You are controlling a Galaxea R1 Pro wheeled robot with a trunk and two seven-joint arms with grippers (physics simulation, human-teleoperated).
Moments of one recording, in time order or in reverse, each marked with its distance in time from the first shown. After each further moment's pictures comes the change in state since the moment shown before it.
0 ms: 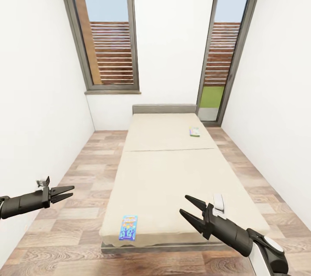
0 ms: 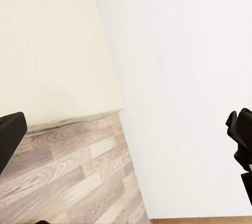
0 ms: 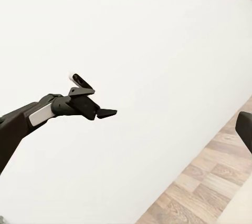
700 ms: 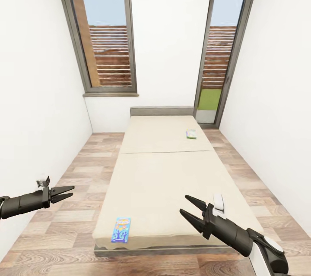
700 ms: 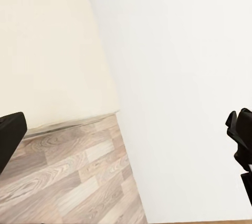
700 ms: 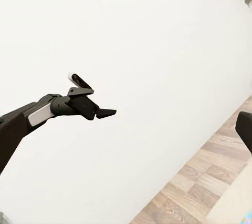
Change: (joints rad) left arm 0.000 0.000 0.000 0.000 0.000 0.000 0.000; right arm 0.000 0.000 -0.001 0.000 0.000 0.001 -0.004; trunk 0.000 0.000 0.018
